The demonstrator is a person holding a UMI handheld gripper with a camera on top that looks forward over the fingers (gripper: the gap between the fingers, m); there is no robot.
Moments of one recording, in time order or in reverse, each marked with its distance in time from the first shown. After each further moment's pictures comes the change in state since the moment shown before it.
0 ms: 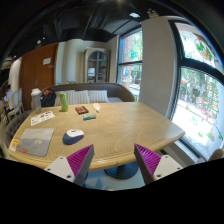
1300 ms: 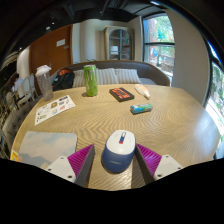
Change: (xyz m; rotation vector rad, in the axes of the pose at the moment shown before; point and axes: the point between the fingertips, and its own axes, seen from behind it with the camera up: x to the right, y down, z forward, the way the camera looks) arm -0.233 0.022 0.204 -0.222 -0.206 -0.047
